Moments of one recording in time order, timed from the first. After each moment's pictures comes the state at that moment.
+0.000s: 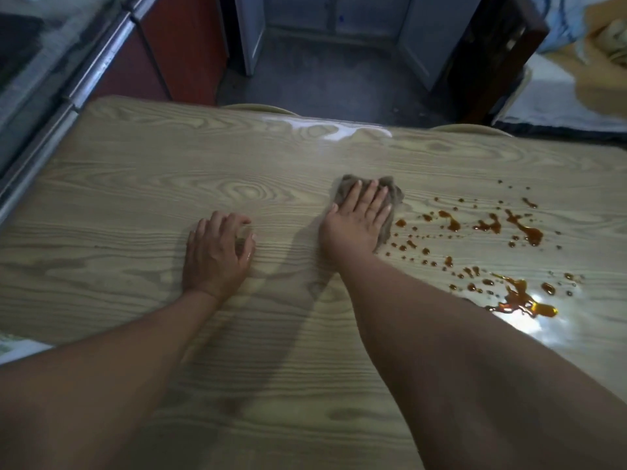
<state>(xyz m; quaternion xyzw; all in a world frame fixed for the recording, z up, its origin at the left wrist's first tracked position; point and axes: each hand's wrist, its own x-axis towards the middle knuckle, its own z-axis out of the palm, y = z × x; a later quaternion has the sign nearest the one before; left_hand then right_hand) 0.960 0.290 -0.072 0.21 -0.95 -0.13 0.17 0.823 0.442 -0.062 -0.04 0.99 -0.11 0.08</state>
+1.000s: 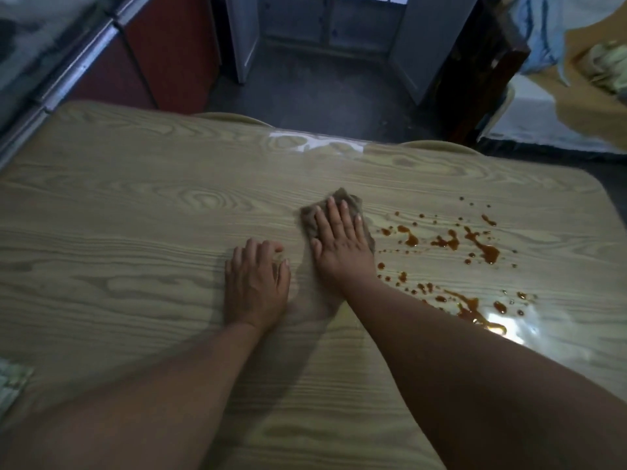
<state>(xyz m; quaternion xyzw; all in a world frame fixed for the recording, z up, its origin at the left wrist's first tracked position) 0.924 0.423 -0.074 0.24 -0.94 -0.15 0.17 0.803 0.537 -0.065 -0.32 0.94 -0.05 0.07</state>
